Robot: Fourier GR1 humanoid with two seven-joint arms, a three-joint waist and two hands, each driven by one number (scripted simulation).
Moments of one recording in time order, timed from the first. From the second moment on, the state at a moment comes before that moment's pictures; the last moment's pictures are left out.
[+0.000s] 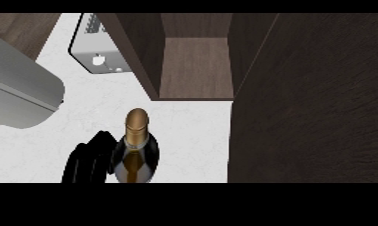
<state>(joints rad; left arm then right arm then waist) 0.25 0.10 -0.24 -1.68 0.43 -0.06 -0.42 0.09 -0.04 -0.03 -2.33 -0.19 0.26 0.36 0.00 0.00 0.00</state>
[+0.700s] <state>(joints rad) -0.10 0.01 -0.25 -1.66 0.36 0.20 -0.20 0.10 -0.05 -0.05 -2.30 -0.22 0.29 0.33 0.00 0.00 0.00</state>
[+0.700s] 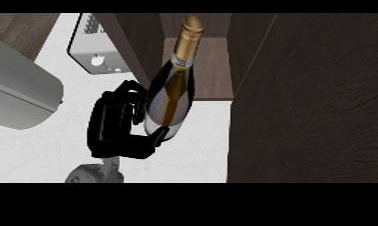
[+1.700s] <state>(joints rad) -0.44 0.00 -0.42 -1.22 0.39 0.49 -0.34 0.09 -0.05 -0.07 -2.28 -0.22 0.30 0.32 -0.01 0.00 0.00</state>
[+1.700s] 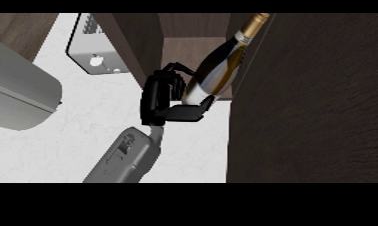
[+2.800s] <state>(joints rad) -0.54 0.00 -0.42 -0.76 0.73 0.34 -0.65 0.08 -0.05 -0.07 -2.28 -0.24 0.30 0.33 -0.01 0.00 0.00</state>
